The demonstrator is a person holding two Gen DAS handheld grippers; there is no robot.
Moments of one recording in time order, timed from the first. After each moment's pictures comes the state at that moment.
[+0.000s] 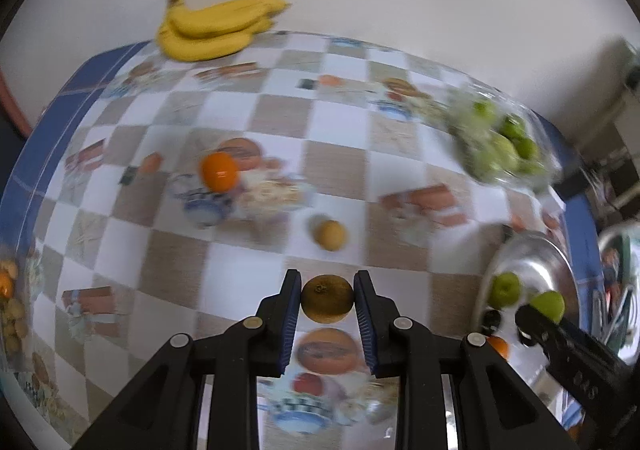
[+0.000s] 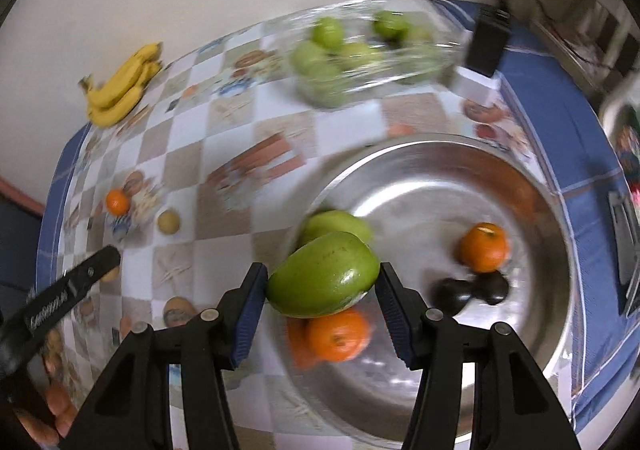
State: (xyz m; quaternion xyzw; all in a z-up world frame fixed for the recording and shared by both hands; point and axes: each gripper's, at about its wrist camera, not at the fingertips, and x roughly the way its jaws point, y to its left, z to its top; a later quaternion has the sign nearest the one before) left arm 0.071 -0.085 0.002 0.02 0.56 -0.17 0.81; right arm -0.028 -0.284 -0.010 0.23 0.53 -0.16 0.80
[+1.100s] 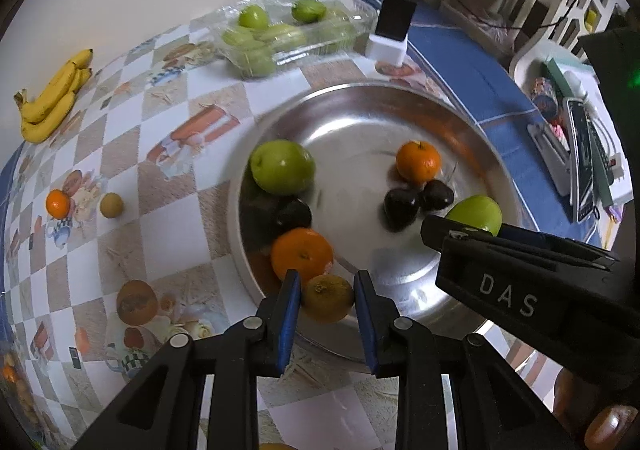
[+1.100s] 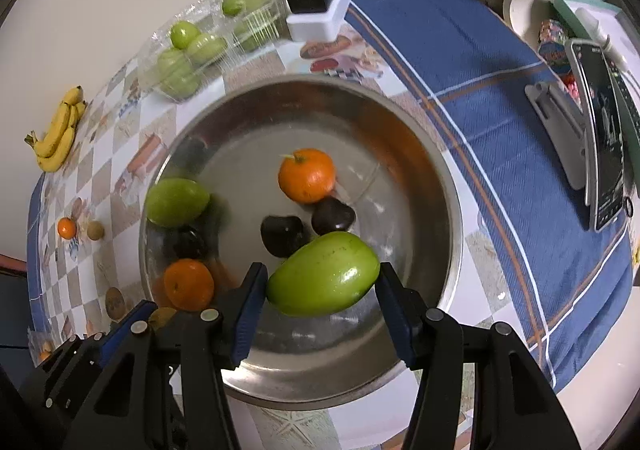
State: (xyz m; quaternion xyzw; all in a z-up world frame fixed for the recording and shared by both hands) left arm -0.063 -0.223 -0.018 0.19 0.55 -0.33 0.74; right arm -0.114 -0.345 -0.033 0.30 0.55 -0.23 0.74
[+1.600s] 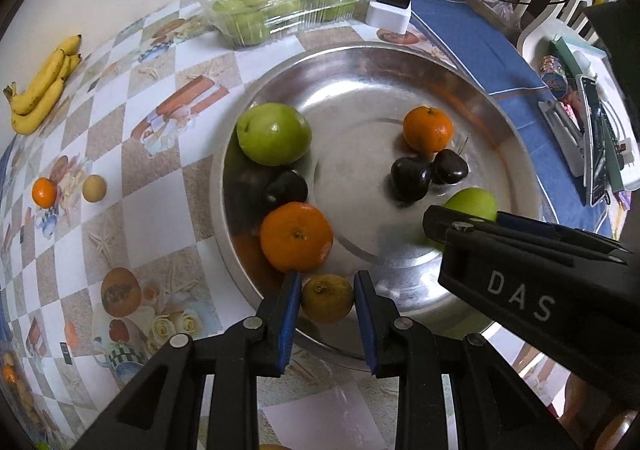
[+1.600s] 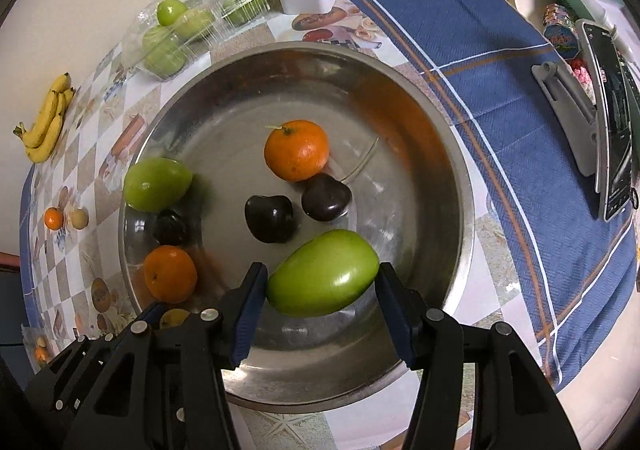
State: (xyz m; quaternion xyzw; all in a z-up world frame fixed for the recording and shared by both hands) left arm -0.068 -0.229 -0.039 0.20 0.58 -0.32 0.72; right arm -0.113 -0.341 -0.049 0.30 0.57 -0.23 0.73
